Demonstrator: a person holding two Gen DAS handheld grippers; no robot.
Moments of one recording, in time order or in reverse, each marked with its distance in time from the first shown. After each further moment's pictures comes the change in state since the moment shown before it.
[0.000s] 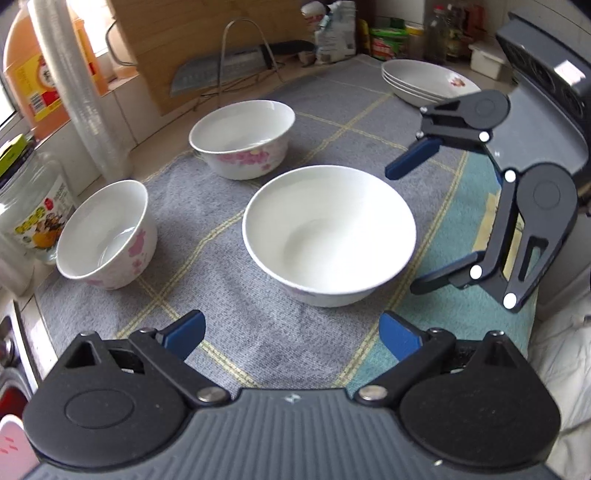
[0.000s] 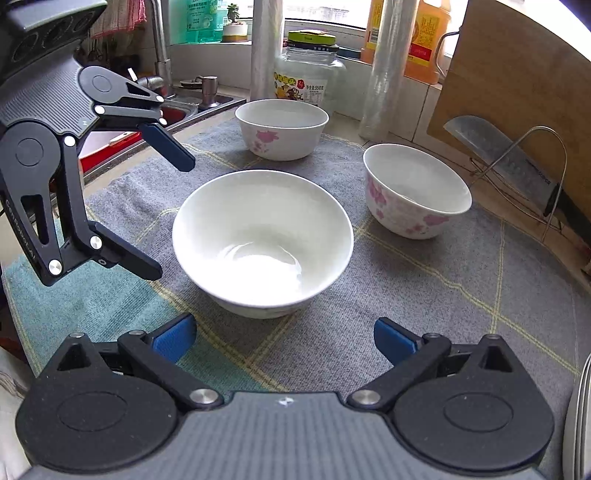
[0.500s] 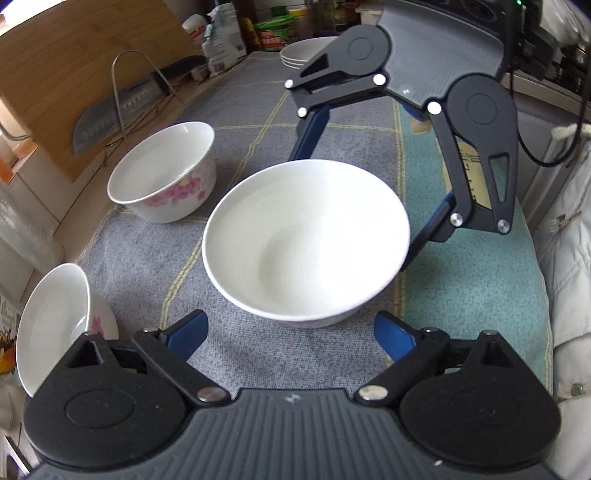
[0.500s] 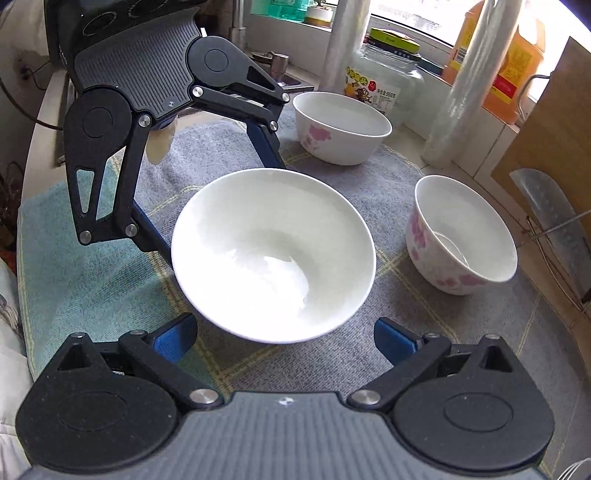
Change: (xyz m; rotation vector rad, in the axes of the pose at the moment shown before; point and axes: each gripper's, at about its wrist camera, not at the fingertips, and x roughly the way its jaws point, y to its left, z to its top) left arm 0.025 0.008 0.008 0.374 -0.042 -0.163; right arm 0.023 -0.008 0.020 -0.275 0.053 0.118
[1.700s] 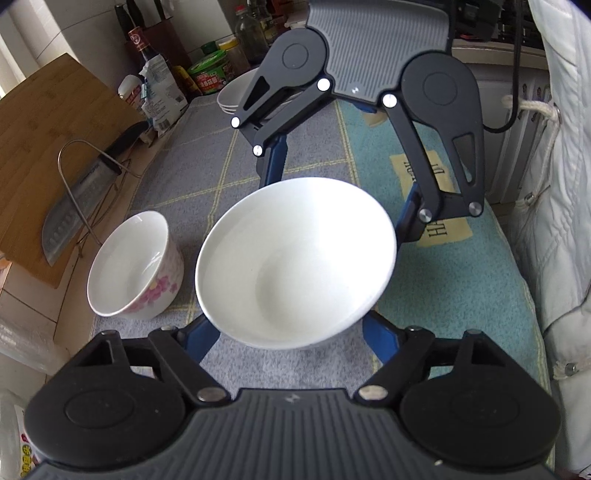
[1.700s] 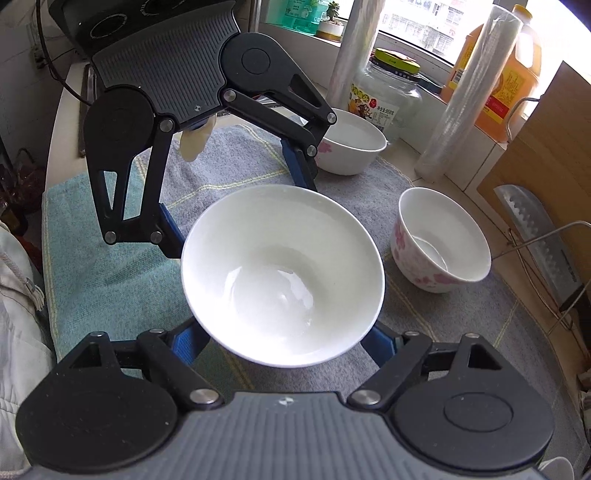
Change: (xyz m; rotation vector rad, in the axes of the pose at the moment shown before) left arm -0.006 -0.022 0.045 0.240 -0.053 -0.009; right arm -0.034 -0.002 -0.011 -0.047 -0.011 -0.011
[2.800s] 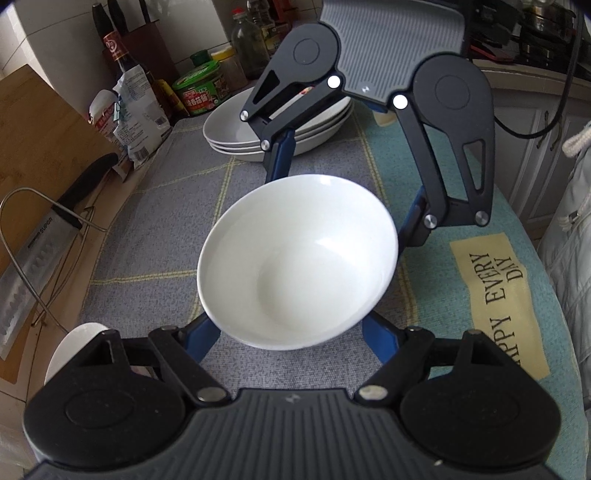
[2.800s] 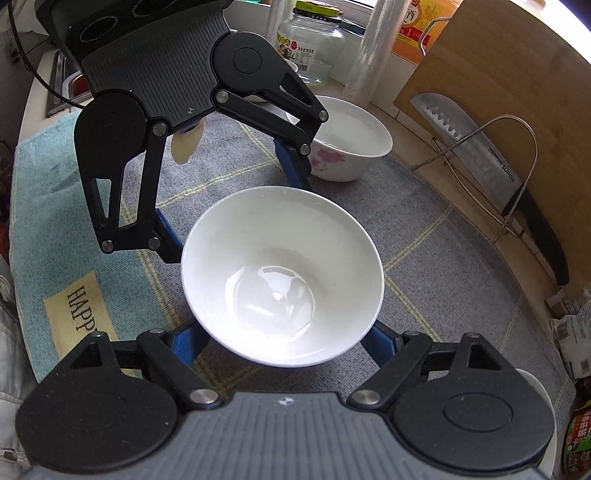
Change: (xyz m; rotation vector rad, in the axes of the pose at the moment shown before) left arm 0.086 0.020 0.082 -0.029 -0.044 -0.030; right arm -0.023 -0.076 -0.079 0.056 0.073 -0.046
